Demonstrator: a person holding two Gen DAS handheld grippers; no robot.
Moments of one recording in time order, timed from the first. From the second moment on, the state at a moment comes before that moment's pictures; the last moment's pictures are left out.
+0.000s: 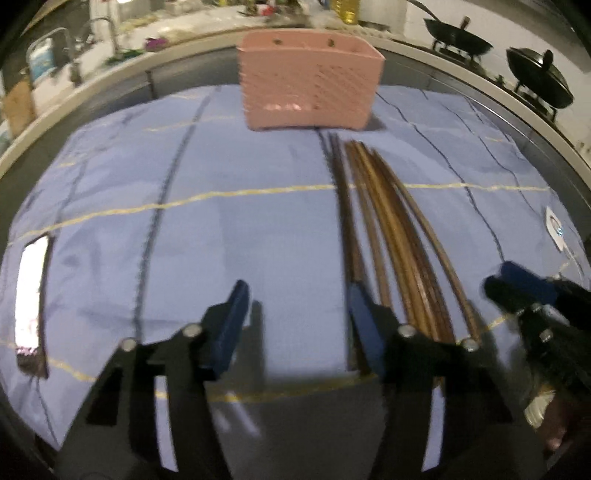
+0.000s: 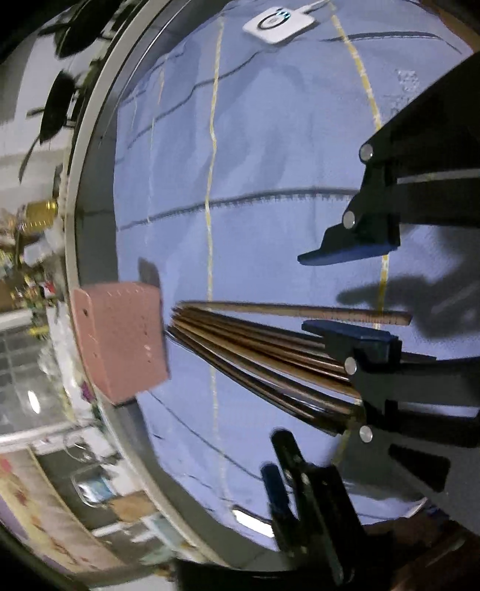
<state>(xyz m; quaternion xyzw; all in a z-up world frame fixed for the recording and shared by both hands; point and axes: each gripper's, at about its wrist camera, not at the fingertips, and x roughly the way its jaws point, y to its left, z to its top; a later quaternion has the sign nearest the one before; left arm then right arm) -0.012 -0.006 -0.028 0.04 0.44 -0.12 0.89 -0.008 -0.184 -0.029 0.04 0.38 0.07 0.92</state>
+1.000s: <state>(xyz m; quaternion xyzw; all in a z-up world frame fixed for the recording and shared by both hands) 0.009 -0.001 -0.039 0.10 0.46 -0.15 0.87 0.023 -0.208 -0.046 0.02 0.42 0.07 0.90</state>
